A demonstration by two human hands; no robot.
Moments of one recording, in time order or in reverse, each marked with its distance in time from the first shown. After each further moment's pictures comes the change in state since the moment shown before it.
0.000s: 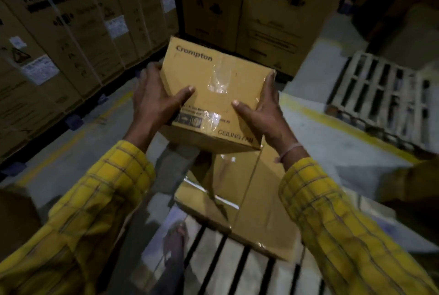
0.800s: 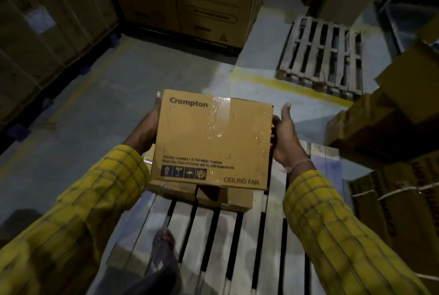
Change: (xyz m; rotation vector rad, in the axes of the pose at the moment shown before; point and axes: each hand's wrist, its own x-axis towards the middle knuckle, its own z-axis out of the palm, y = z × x) left_hand -0.147 0.071 0.119 -0.443 -0.696 -0.325; right_hand -0.192 0.136 -0.163 0.766 0.219 0.644
